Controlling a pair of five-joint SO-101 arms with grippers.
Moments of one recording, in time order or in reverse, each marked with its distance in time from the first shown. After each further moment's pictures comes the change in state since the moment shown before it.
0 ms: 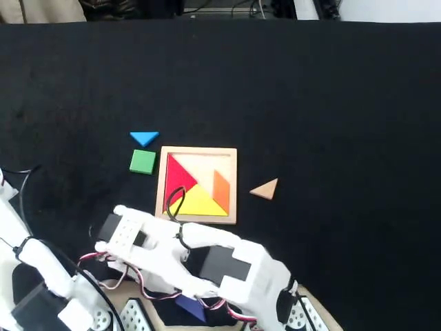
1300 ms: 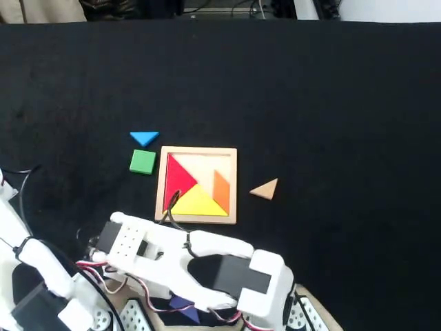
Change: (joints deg) left arm -0.1 0.0 0.0 0.0 0.0; right arm -2.6 -8.5 3.3 -4.4 0.6
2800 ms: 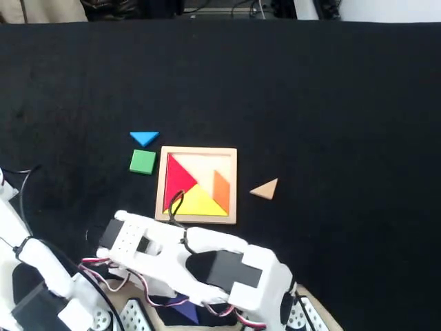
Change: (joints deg) left arm 0.1 0.0 0.0 0.0 0.0; right arm 1.2 4.0 0.7 0.5 0.5
